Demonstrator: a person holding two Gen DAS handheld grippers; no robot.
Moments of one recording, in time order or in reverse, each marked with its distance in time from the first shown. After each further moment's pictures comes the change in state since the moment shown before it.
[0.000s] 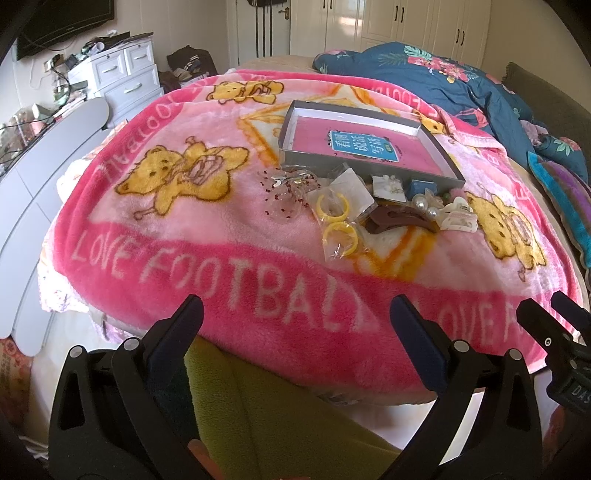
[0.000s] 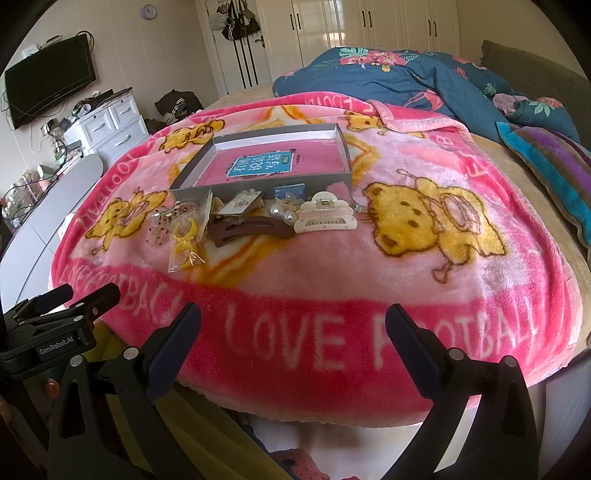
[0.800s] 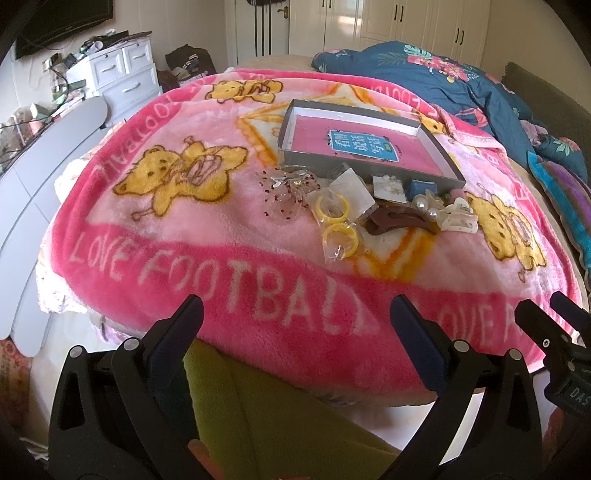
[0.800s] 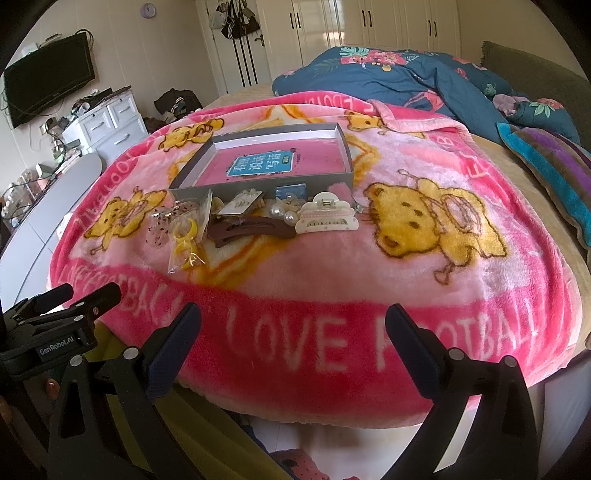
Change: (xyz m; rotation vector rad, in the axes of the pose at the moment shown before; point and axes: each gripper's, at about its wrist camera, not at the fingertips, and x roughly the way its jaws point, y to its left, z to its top) left arm 0.000 0.000 0.000 -0.002 0.000 0.000; right arm 0.002 0.003 0.002 -0.002 0.002 -0.001
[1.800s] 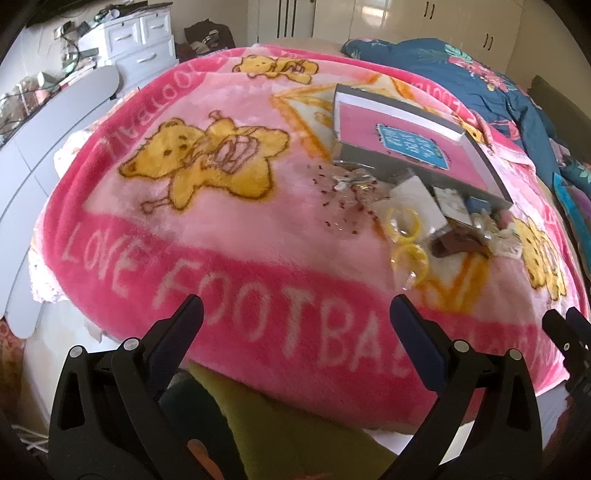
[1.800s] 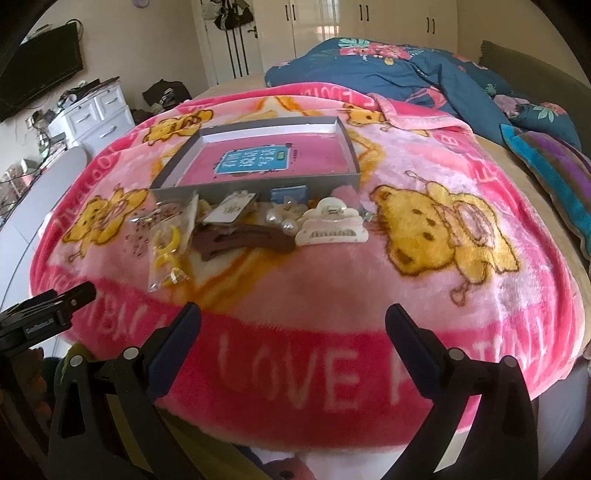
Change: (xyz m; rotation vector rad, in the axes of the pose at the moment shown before) left arm 0.053 0.054 0.026 -0.094 0.074 0.001; right arm 0.044 0.009 0.024 -0.005 0.031 -0.062
